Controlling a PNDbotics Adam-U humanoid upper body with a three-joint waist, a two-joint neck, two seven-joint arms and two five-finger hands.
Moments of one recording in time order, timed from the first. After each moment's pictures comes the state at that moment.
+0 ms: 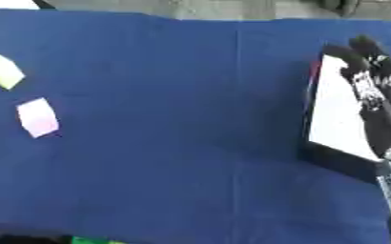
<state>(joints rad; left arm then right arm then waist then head) -0.33 0.32 0.16 -1.68 0.10 -0.07 0.34 -0.16 -0.42 -0.13 -1.98 -0.23 -0.05 -0.06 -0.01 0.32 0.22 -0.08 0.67</state>
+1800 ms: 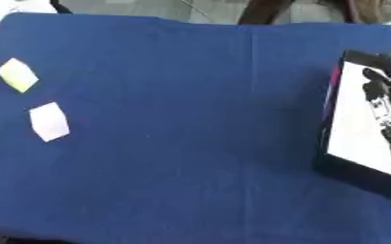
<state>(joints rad) -0.39 0.90 0.03 -1.56 -0.05 0.30 -0.14 -0.11 -0.49 -0.14 -1.98 -0.18 -0.13 -0.05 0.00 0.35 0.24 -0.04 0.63</state>
